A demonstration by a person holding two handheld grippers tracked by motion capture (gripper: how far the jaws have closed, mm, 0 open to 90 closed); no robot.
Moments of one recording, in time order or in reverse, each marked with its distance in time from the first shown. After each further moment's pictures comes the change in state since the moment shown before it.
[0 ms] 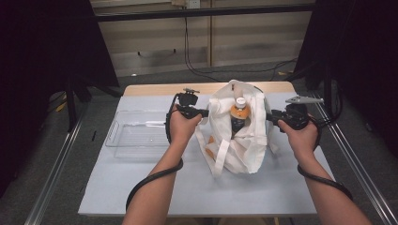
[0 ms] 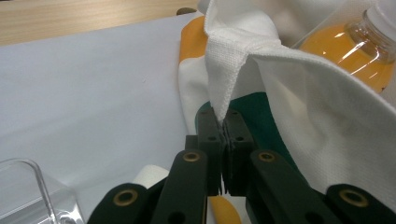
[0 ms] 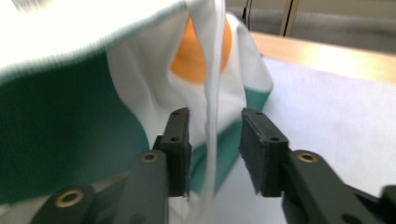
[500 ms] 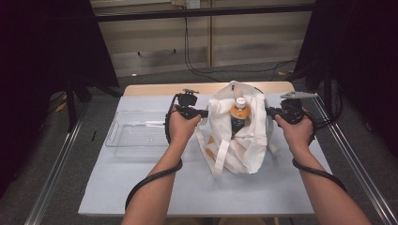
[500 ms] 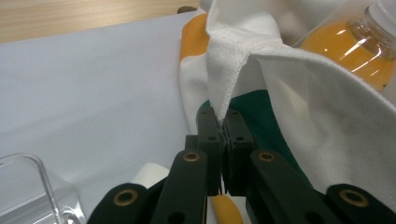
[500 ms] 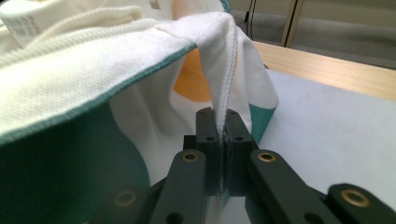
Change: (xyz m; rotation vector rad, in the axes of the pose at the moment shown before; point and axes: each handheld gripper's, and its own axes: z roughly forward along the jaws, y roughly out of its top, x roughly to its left) left arm 0.003 -0.002 -0.002 0.003 0.003 0.005; right arm 0.001 0.009 0.013 0.003 0.005 -0.023
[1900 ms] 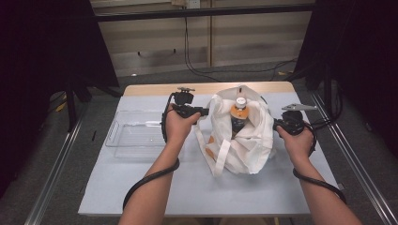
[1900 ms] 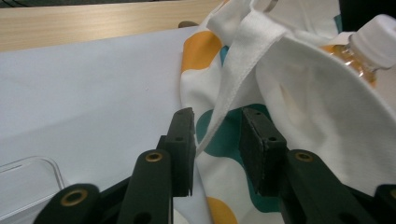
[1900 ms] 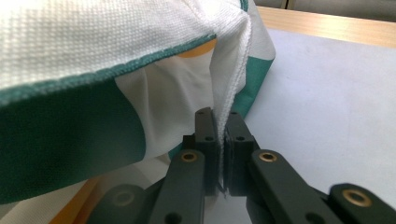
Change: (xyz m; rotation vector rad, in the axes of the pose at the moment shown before) left arm 0.004 0.003 -0.010 -0.045 -0.026 -0.036; right arm -0.006 -0.038 0.006 0.041 -0.014 0.035
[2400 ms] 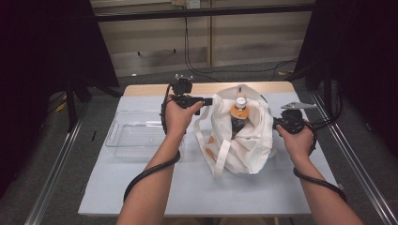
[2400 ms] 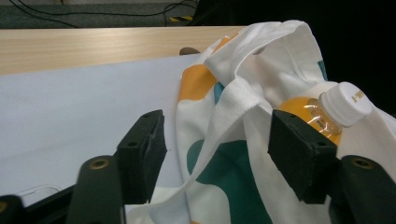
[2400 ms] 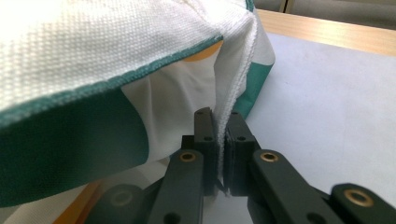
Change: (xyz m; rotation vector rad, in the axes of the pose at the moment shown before) left arm -0.009 0.029 -0.010 -0.047 0.026 -0.072; right arm 0.003 0.006 -0.002 0.010 -0.011 -0.025
